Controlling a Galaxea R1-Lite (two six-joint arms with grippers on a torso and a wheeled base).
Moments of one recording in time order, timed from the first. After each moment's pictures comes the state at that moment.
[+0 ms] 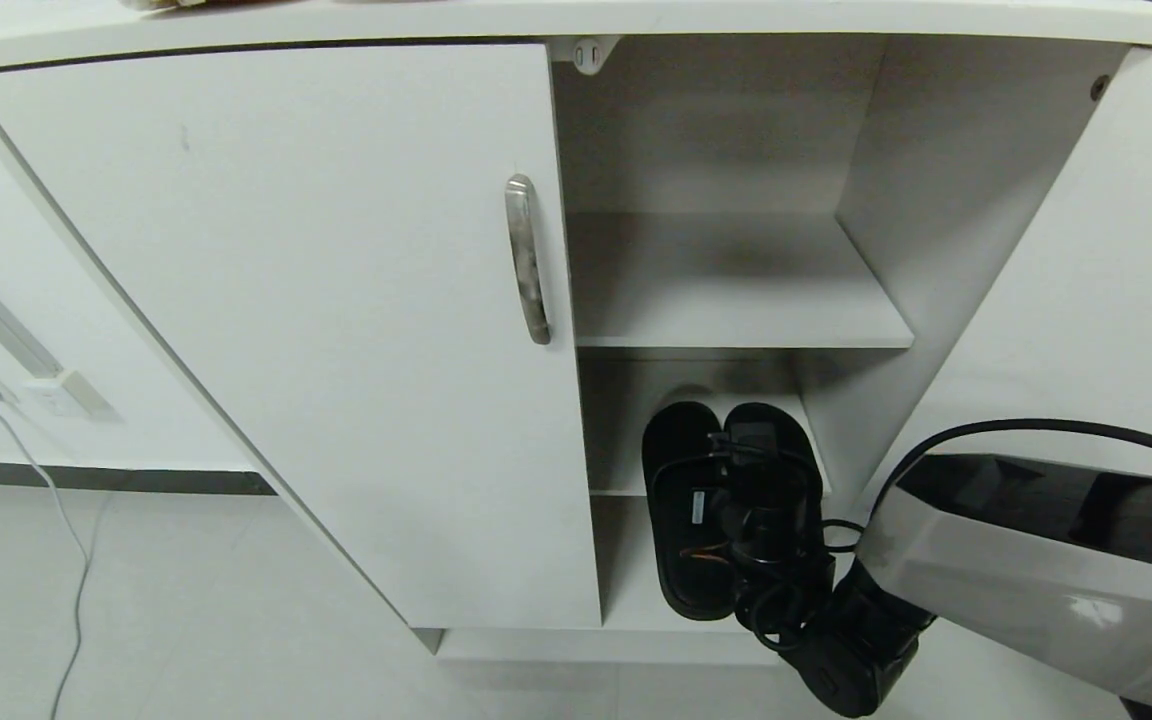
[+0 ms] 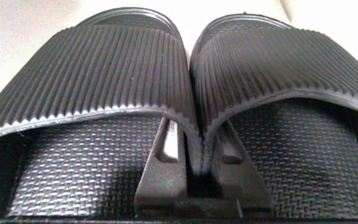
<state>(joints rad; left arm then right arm) 0.00 0.00 0.00 0.00 -0.05 0.00 0.71 2.38 -0.98 -1.33 -0.74 0.07</state>
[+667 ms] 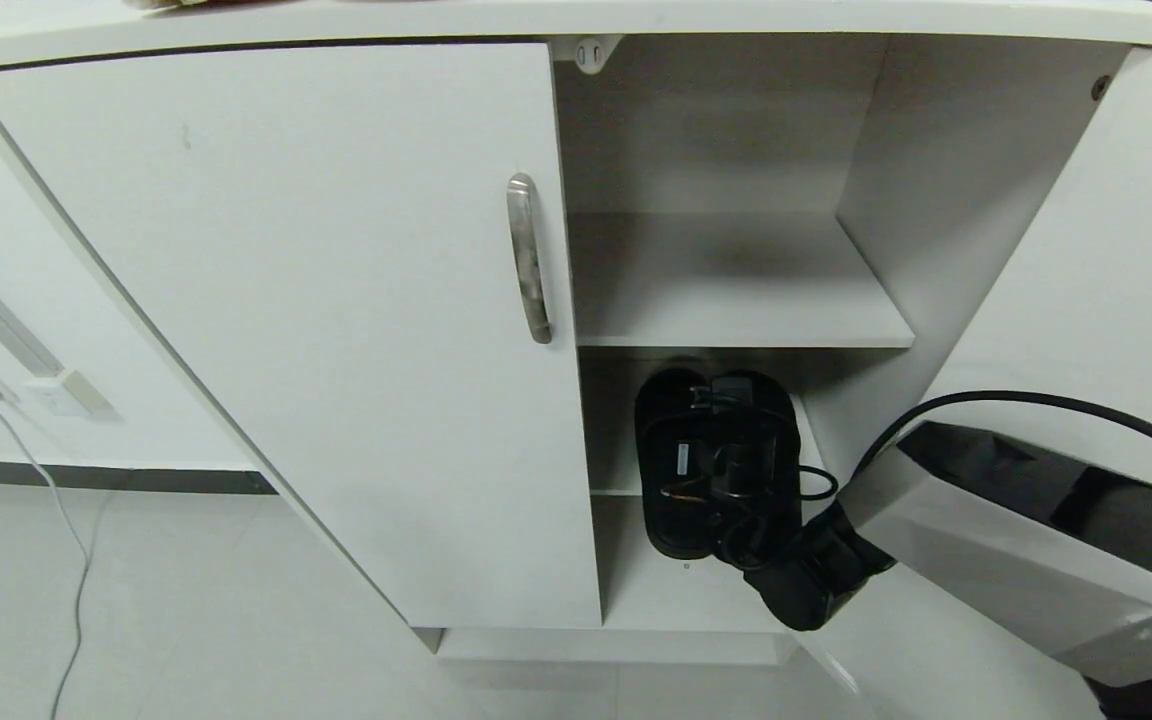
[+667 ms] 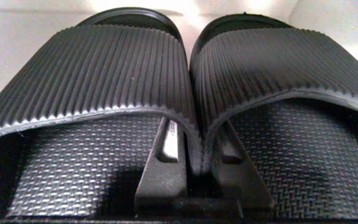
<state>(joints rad) 0.00 0.00 0.00 0.00 -0.05 0.00 0.66 2.44 -1.30 -1.10 -0.72 0.05</state>
